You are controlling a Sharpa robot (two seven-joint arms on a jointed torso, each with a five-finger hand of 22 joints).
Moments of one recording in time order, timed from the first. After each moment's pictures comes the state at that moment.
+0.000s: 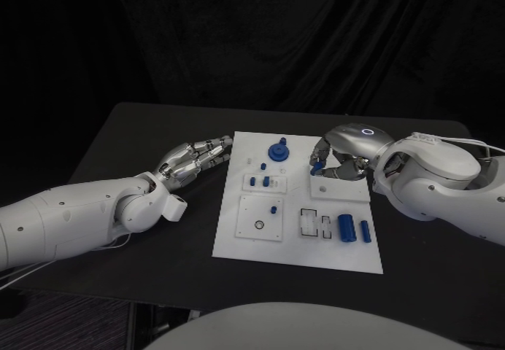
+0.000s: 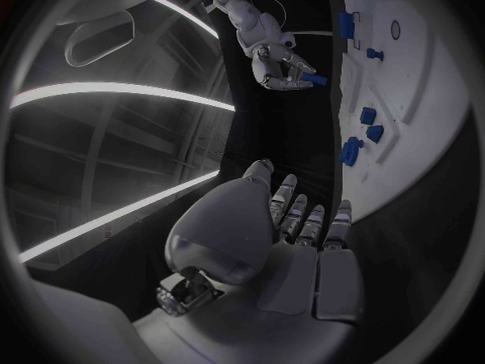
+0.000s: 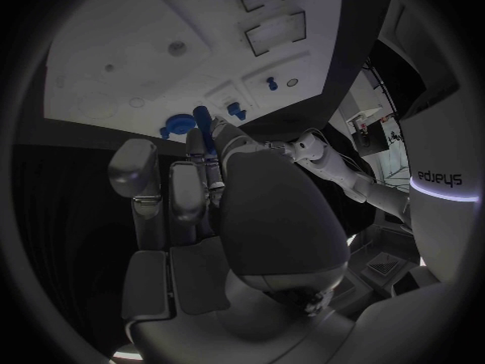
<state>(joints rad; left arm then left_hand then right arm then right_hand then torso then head) 1.10 -0.93 -0.21 1.38 -0.16 0.12 0.68 1.47 0.27 -0.13 0.18 0.48 0.48 0.13 0.06 0.09 0.11 0.11 0.17 0.03 0.02 0.15 0.00 0.01 0.16 0.04 0.28 0.02 0.15 1.40 -0.87 -0.25 1.75 -1.61 -0.27 -0.20 1.54 -0.09 0.25 0.17 0.20 1.09 0.11 0.21 0.27 1.14 0.04 0.32 0.21 1.43 -0.03 1.26 1.17 0.12 1.39 0.08 0.97 1.31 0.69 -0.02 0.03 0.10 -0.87</state>
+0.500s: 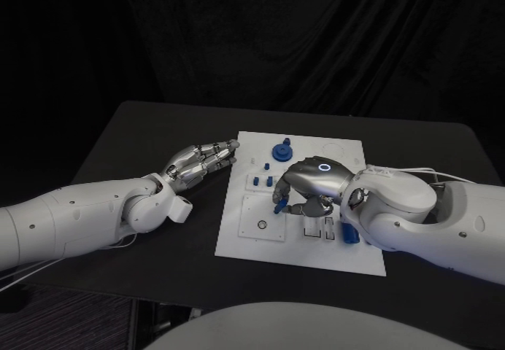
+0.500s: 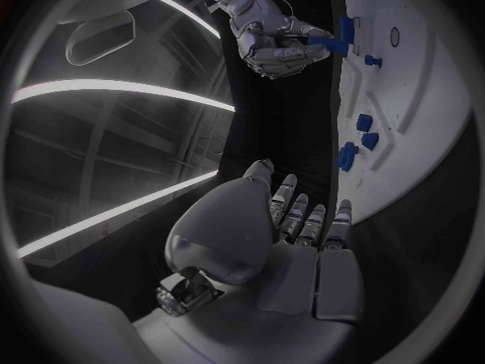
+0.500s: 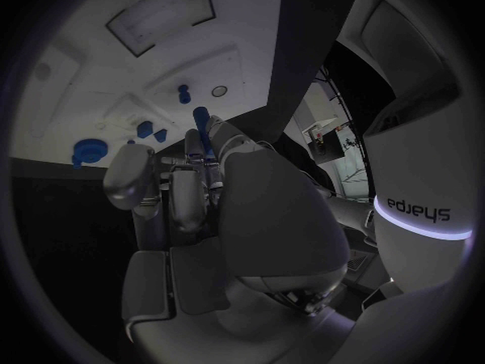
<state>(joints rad) 1.09 -0.92 -0.21 1.37 -0.16 0.13 0.68 1.47 0.27 -0.13 0.18 0.48 0.48 0.13 0.06 0.09 0.11 0.12 0.18 0.03 0.03 0.16 0.01 0.01 0.16 0.04 0.28 0.02 0.15 1.30 -0.75 -0.25 1.80 -1.71 -0.24 -0.11 1.56 -0.10 0.26 0.16 0.21 1.09 0.11 0.20 0.27 1.13 0.04 0.28 0.20 1.45 -0.03 1.30 1.21 0.10 1.41 0.08 1.03 1.31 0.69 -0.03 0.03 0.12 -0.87</state>
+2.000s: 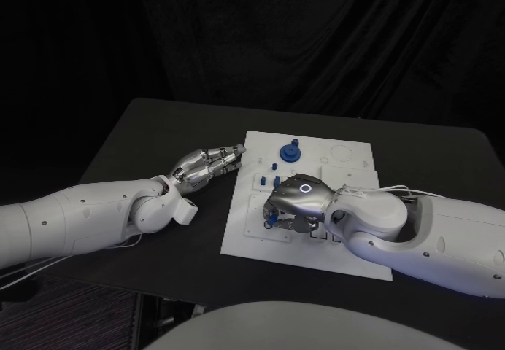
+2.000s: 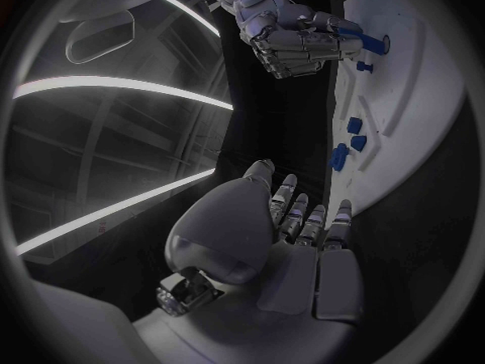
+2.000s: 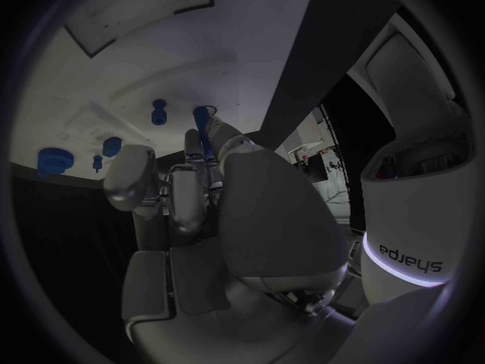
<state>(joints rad) 1.06 -0.93 -0.21 1.37 -0.16 0.14 0.68 1.47 0.27 -0.12 0.17 0.48 0.48 0.13 0.06 0.09 0.11 0.12 0.18 0.03 0.03 0.16 0.01 0.01 0.16 0.04 0.28 0.02 0.15 1.22 -0.64 -0.24 1.70 -1.88 -0.23 -0.06 1.56 -0.10 0.26 0.16 0.18 1.09 0.11 0.19 0.27 1.14 0.05 0.27 0.20 1.45 -0.02 1.30 1.22 0.10 1.41 0.08 1.05 1.31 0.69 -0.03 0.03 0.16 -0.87</state>
